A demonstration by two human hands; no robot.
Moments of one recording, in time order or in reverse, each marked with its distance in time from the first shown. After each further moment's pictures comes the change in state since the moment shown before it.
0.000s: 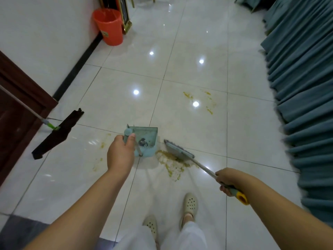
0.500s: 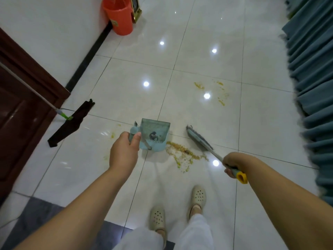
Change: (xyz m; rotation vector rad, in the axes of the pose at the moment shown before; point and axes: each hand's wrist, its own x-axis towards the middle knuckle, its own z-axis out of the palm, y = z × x) left_hand -0.013 -0.030 -0.002 0.078 -0.034 0.046; right_hand 0.038 -0.023 -0.006 0.121 -0.035 0.034
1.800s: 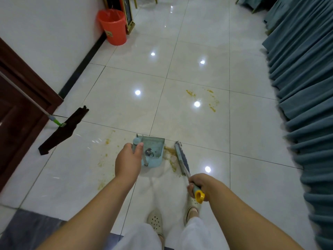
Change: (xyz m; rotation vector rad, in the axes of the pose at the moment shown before) left_hand -0.028 -0.023 -0.012 -0.020 -0.050 -0.053; right_hand -0.046 0.043 0.135 0.612 -0.269 0.014
